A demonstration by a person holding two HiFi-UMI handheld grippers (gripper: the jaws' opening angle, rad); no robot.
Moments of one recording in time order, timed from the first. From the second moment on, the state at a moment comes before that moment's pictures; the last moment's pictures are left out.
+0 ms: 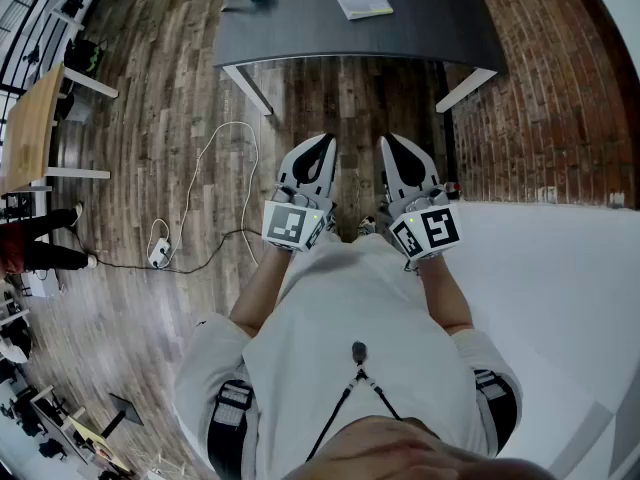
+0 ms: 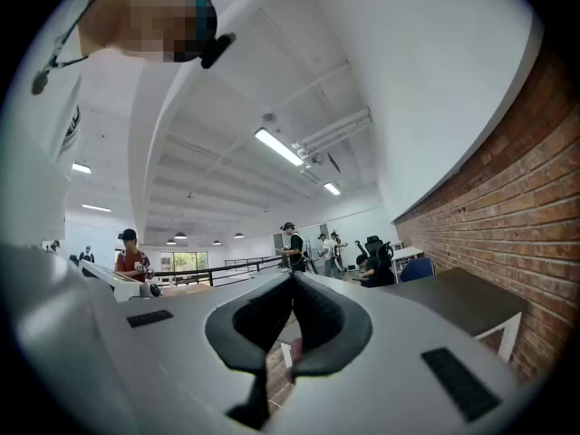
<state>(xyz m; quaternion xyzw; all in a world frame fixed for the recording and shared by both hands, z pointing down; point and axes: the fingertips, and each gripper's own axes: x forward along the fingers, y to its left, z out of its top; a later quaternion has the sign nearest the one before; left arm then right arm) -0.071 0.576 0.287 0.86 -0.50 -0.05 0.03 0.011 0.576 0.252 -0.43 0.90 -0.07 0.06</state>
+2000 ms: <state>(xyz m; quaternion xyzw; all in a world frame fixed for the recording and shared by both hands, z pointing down) 0.059 0.553 0.282 0.83 -0.55 -0.05 0.00 0.155 0.548 0.258 -0.39 0.92 -0.08 0.07</state>
